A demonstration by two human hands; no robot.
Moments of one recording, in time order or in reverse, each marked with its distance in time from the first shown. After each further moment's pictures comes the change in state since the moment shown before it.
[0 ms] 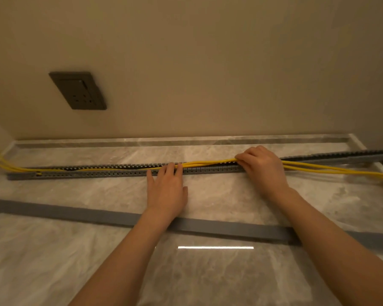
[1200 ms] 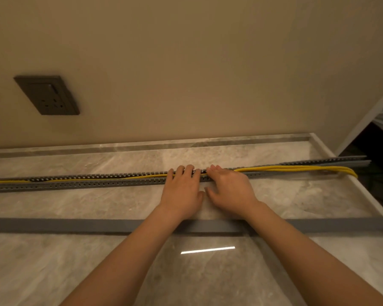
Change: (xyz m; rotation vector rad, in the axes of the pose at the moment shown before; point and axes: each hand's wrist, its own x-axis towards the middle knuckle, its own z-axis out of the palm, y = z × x) left_hand 0.005 0.061 -0.003 -0.029 -0.040 0.316; right_hand -0.030 -0.035 0.002 -0.104 -0.362 0.144
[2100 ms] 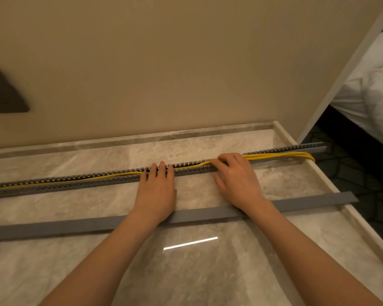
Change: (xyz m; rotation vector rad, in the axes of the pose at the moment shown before) left_hand -0.007 0.030 0.010 0.095 -0.073 -0.045; right_hand -0.053 0.068 -0.023 -0.040 0.238 0.065
